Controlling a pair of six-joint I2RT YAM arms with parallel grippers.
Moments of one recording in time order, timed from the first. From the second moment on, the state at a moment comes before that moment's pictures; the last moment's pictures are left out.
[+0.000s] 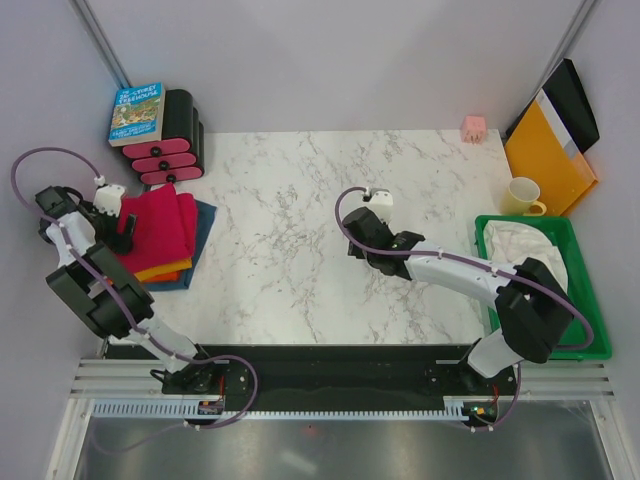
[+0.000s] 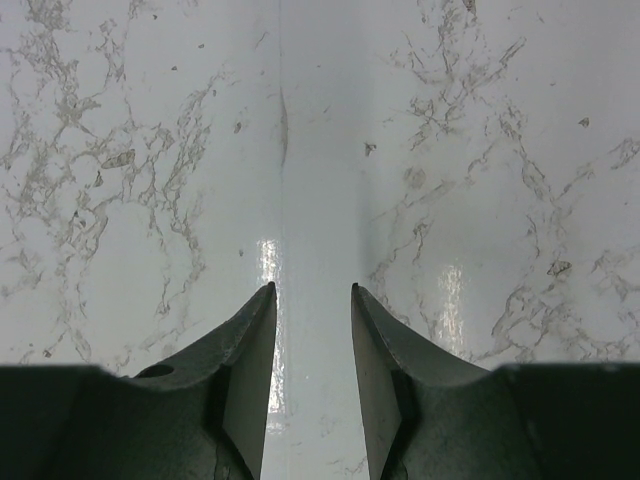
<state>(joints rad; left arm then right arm) 0.75 1.74 1.35 -0.66 0.31 0.96 0.81 1.54 1.01 -0.28 0.50 0.71</state>
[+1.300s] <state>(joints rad) 0.59 1.66 1.05 -0.84 0.55 0.85 0.90 1.62 1.10 -0.35 0.53 0.74</state>
